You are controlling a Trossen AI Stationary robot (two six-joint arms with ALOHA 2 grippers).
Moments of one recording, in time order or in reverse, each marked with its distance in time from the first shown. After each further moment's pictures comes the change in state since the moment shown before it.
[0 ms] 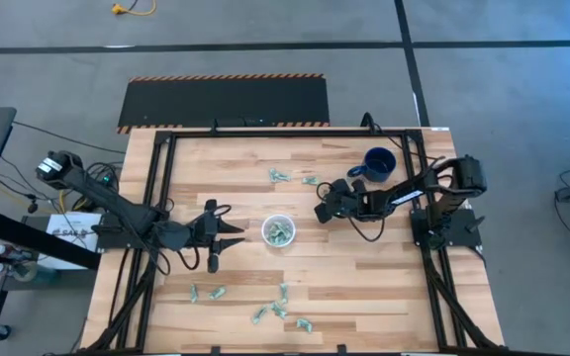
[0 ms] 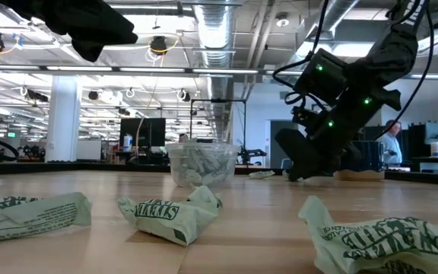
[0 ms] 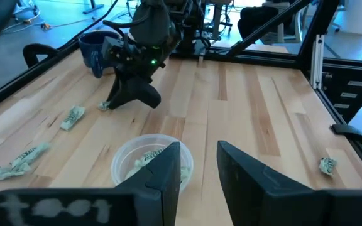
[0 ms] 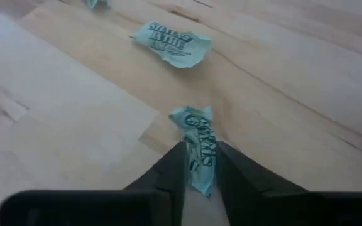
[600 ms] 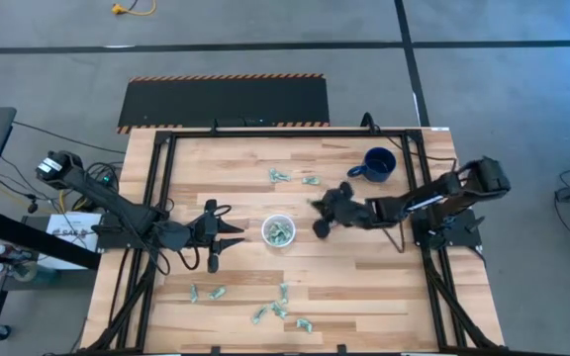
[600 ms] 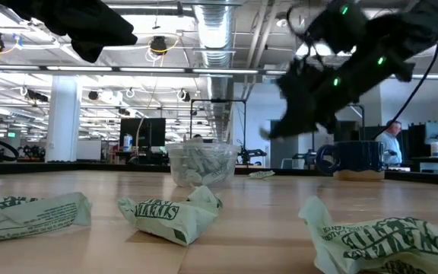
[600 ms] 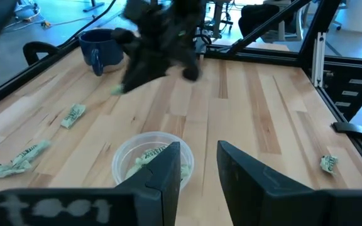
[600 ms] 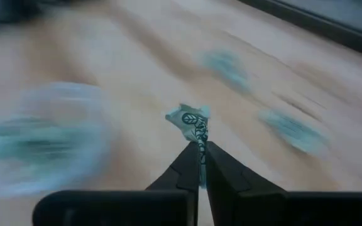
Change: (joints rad) left arm 0.000 0.000 0.000 -0.009 0.000 -0.004; right arm 0.152 -0.168 -0.001 0.190 -0.056 -0.292
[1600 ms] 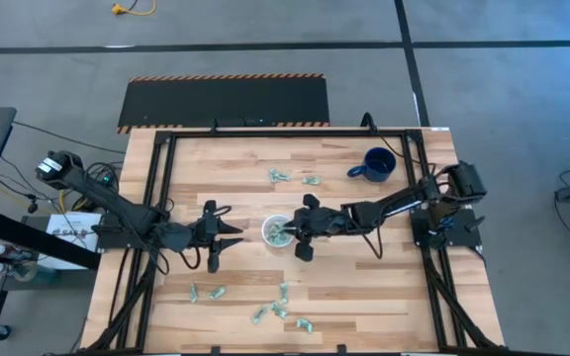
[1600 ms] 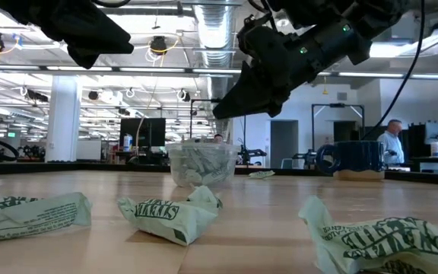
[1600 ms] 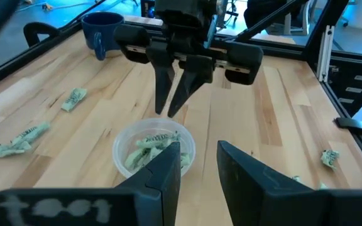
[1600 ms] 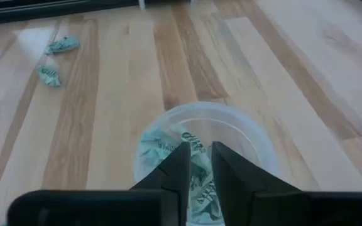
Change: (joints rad) left arm 0.000 0.001 0.000 -0.052 0.001 -0.072; right arm 0.055 0.201 0.308 -0.063 -0.304 -0.234
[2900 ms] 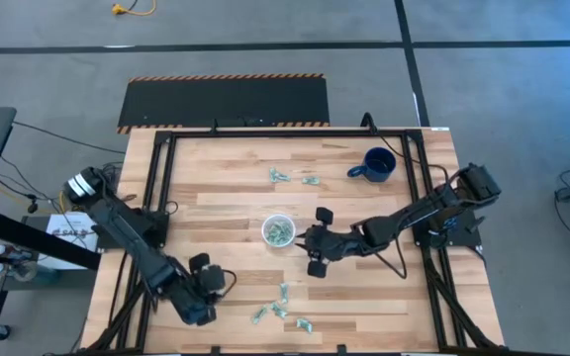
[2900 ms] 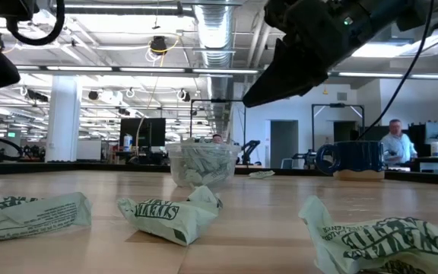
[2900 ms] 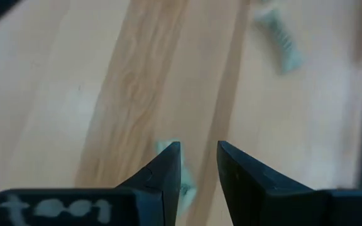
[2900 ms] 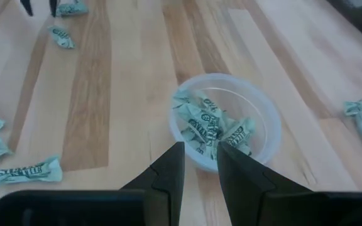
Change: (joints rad) left arm -0.344 0.512 0.360 -0.616 0.244 -0.722; right arm 0.193 -0.088 0.000 -0.205 0.245 0.017
